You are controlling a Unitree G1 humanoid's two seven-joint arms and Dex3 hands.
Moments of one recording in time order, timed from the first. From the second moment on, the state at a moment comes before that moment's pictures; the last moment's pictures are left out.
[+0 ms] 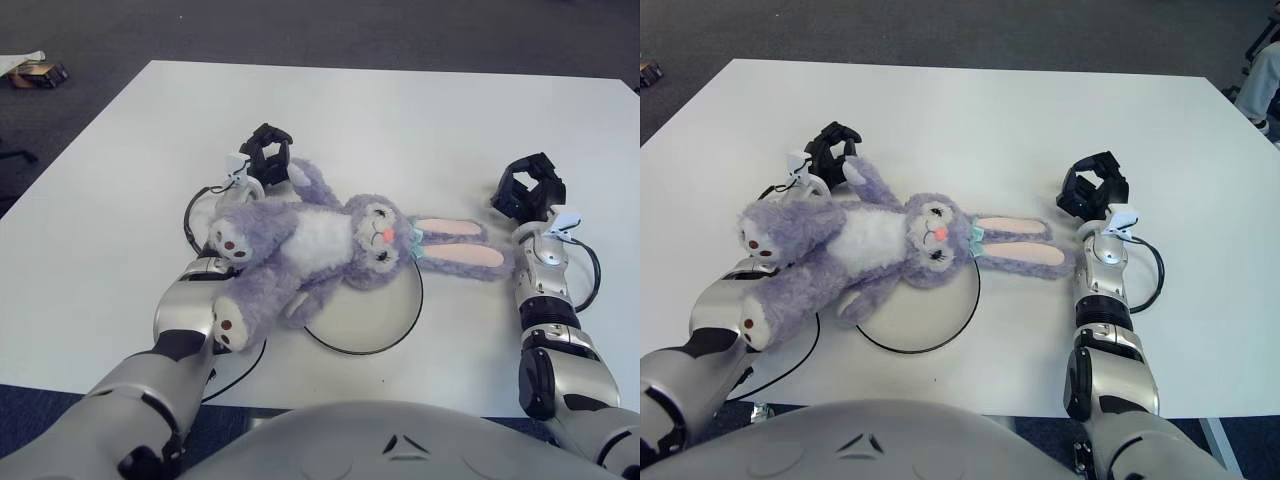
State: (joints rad) left arm -0.75 0.09 0.17 1.15 -0.10 -0.43 -0.15; right arm -0.37 -0.27 -0.28 0.72 0.14 -0.38 0.01
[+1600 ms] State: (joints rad) left arm -0.54 0.07 0.14 0.75 -0.11 -0.32 -0.20; right arm -0.03 -0.18 -0.26 0.06 0.14 0.03 -0.05
